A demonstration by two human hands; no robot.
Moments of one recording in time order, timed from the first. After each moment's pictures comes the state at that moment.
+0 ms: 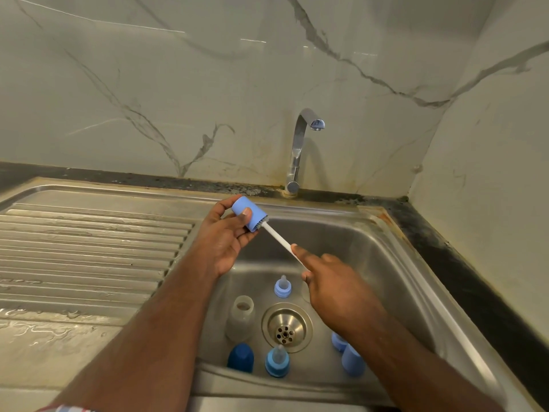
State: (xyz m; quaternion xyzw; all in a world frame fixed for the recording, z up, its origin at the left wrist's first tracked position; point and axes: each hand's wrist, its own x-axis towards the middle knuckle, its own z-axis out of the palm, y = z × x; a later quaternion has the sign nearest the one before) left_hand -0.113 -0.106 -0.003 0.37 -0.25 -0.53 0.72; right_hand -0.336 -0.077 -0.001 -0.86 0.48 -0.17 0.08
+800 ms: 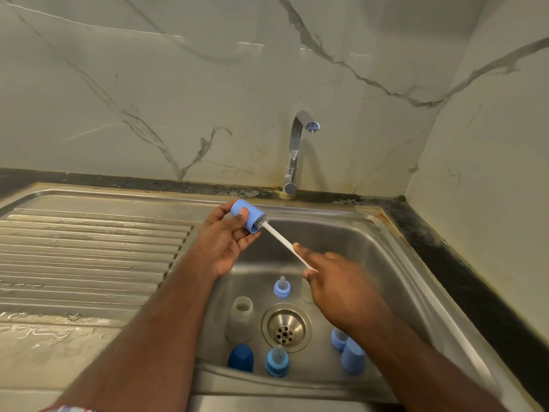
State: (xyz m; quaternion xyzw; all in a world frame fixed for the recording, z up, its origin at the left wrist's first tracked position) left_hand -0.112 -0.104 -0.002 0.36 -0.24 -0.55 0.72; right_hand -0.343 -0.071 0.012 -0.85 0.49 -0.18 0.10
